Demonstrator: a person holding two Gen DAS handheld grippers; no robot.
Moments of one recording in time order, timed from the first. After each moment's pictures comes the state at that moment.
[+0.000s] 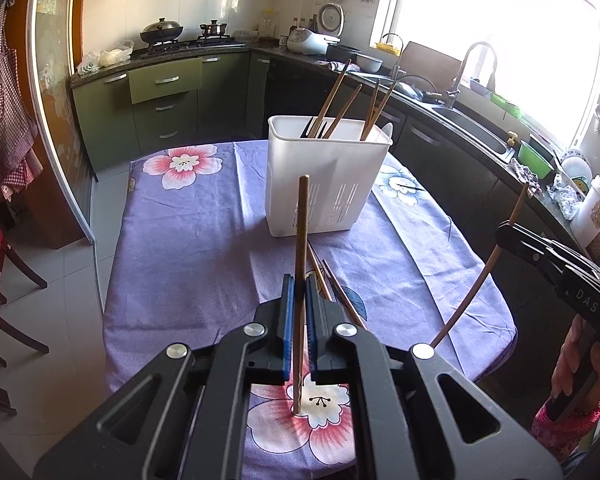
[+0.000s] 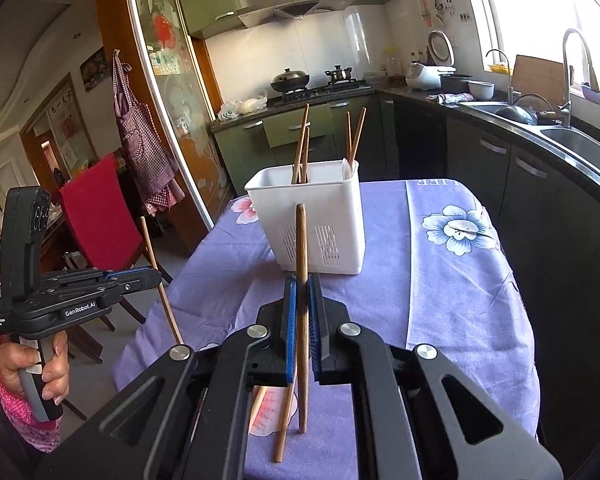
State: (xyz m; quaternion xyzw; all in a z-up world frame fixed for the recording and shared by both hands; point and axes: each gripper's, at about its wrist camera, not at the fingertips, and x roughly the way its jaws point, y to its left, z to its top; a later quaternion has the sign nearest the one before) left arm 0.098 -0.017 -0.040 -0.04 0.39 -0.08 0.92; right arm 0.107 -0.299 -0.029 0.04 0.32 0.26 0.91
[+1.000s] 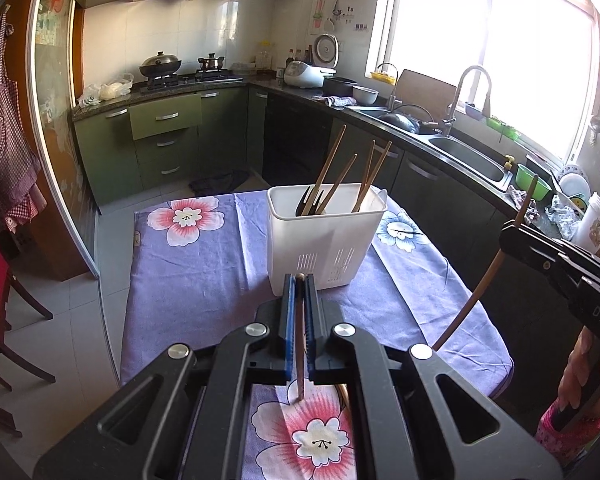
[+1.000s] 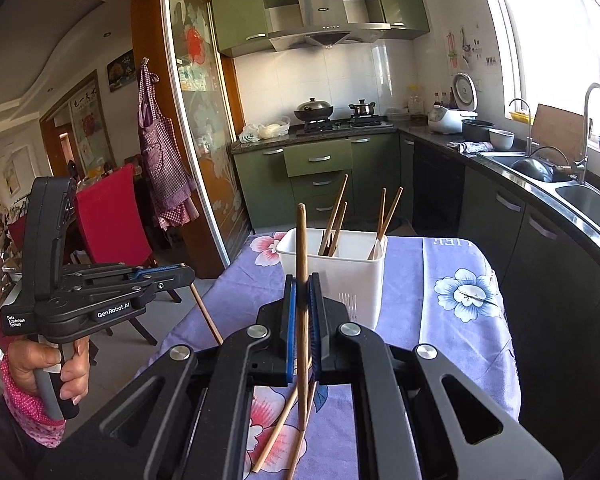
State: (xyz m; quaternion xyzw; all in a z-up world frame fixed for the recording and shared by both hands) left arm 0.121 -0.015 0.009 -0.03 0.34 -0.08 0.94; right arm 0.118 -0.273 0.033 0.01 0.26 0.28 0.92
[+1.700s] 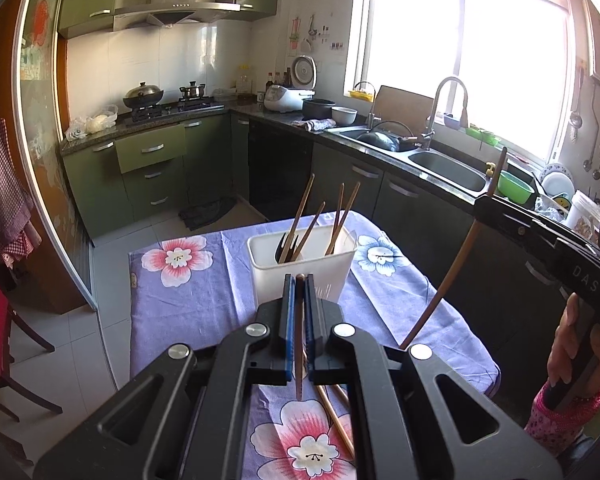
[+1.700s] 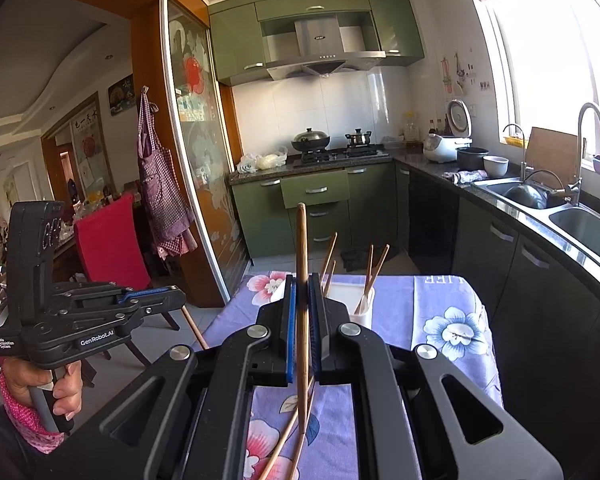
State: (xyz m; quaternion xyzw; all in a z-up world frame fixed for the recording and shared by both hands) left arm 0.114 -0.029 0.065 0.00 0.30 -0.11 0.95; right arm 0.130 -0.287 0.084 0.03 0.21 0.28 0.94
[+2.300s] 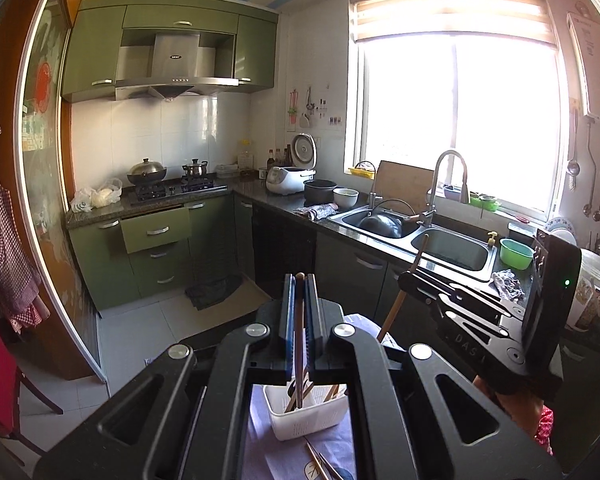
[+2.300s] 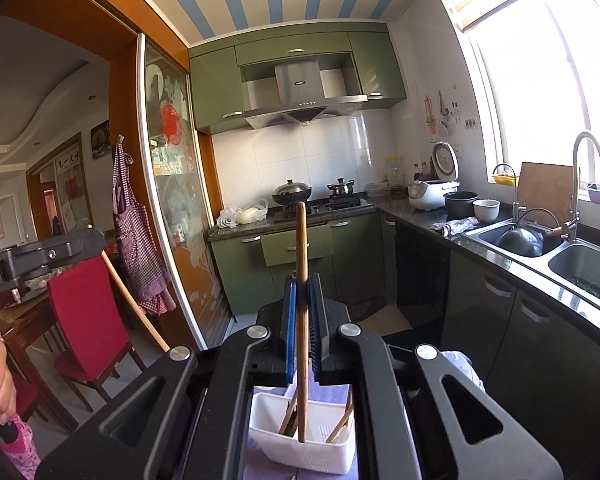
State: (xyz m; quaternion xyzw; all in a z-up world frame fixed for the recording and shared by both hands) left arm 0.177 -0.040 0.188 0.01 0.18 -0.10 0.98; right arm 0.246 -0.264 0.145 0.06 0.13 0.24 0.96
